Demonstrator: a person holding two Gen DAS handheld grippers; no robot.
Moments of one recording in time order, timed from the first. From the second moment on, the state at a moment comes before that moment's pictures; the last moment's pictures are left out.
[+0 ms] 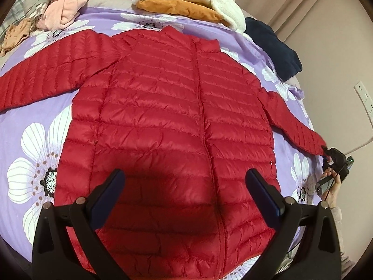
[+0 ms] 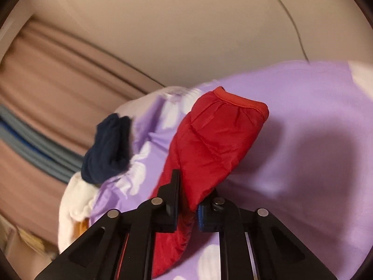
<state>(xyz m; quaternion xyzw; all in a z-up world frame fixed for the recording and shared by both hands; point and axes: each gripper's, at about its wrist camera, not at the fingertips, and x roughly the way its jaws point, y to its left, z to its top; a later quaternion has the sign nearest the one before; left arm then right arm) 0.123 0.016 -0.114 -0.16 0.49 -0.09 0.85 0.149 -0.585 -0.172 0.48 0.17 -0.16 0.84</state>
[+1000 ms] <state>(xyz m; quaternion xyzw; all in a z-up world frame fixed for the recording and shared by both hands) 0.062 0.203 -0.149 -0.38 0.45 0.04 0.81 0.276 -0.133 -0.060 -0.02 0.27 0.14 0.95</state>
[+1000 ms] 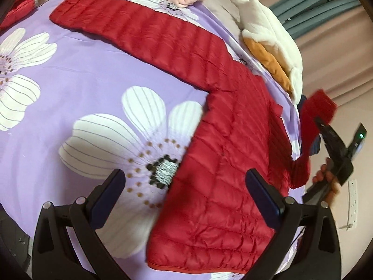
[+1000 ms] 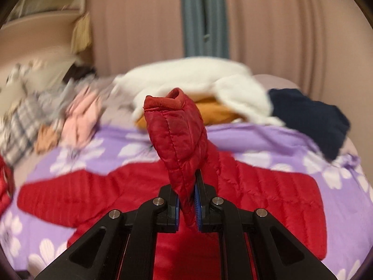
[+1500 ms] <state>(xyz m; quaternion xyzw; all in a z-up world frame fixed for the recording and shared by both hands) 0.079 0.235 -0.146 -0.43 0.40 0.04 0.81 0.274 -0.063 -0.138 -0.16 0.38 0.22 0.88</state>
